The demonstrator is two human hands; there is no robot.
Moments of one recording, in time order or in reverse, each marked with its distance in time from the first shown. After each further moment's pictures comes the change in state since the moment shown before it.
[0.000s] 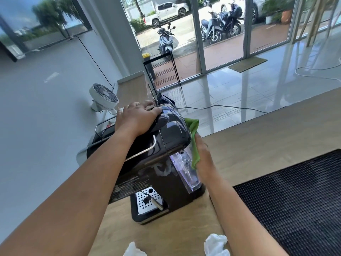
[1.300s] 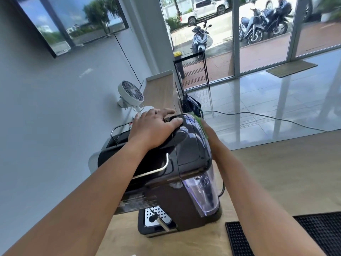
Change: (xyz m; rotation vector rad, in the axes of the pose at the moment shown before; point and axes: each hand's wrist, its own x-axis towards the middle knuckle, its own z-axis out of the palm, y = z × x) left_hand 0.010 -0.008 0.009 0.023 0.005 0.001; right_hand 0.116 -0.037 0.022 -0.022 -0.347 0.137
